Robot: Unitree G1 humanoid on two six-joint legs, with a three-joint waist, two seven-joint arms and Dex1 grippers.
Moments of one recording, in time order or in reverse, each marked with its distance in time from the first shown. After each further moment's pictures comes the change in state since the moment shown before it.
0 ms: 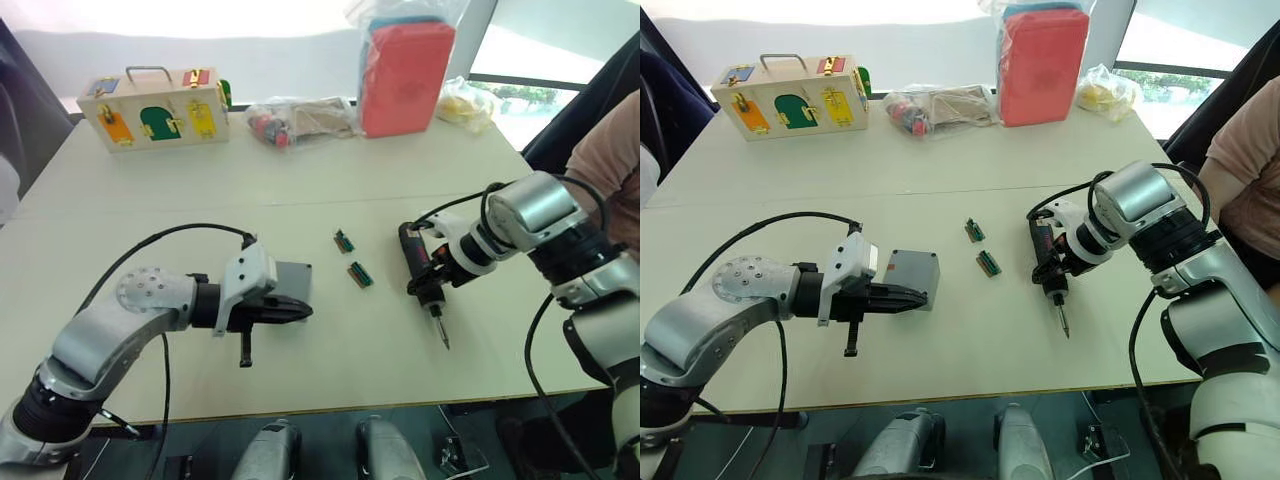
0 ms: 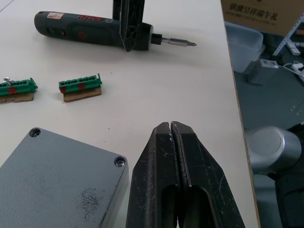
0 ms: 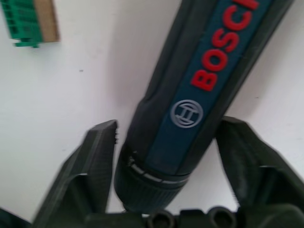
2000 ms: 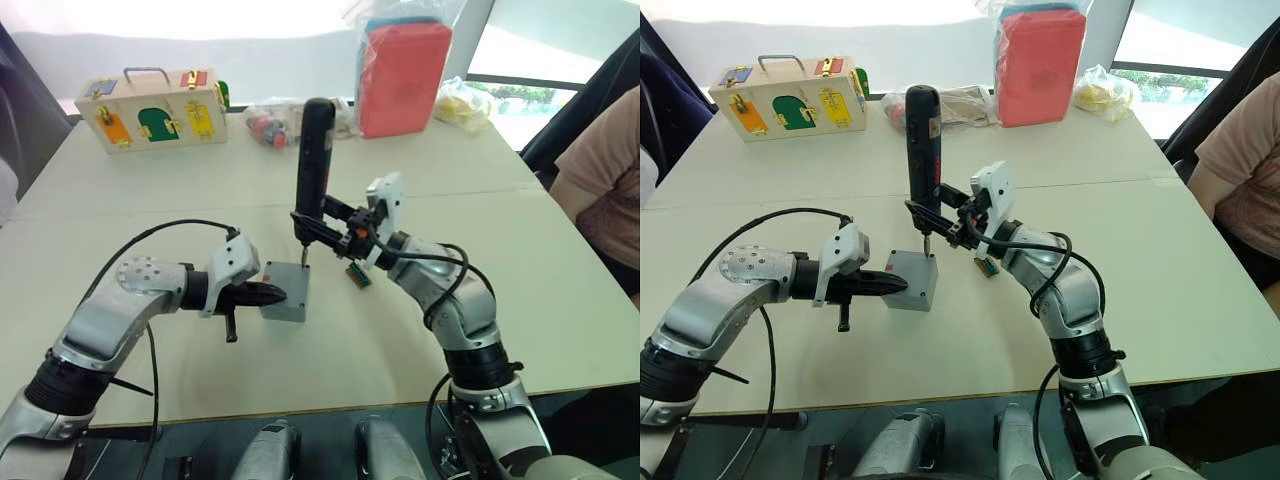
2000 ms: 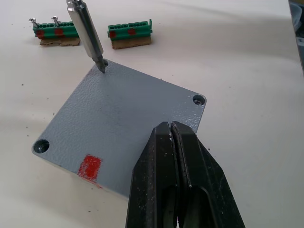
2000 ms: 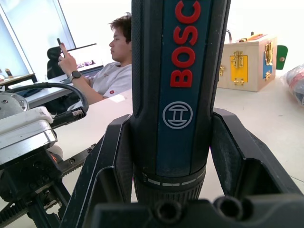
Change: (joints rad) left arm -0.050 -0.003 -0.047 0.276 0.199 -0.121 -0.107; right arm 0.567 0.610 -0.530 -0.491 -0.114 -1.118 -0.120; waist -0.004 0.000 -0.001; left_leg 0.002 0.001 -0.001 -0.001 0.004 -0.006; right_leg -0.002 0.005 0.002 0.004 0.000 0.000
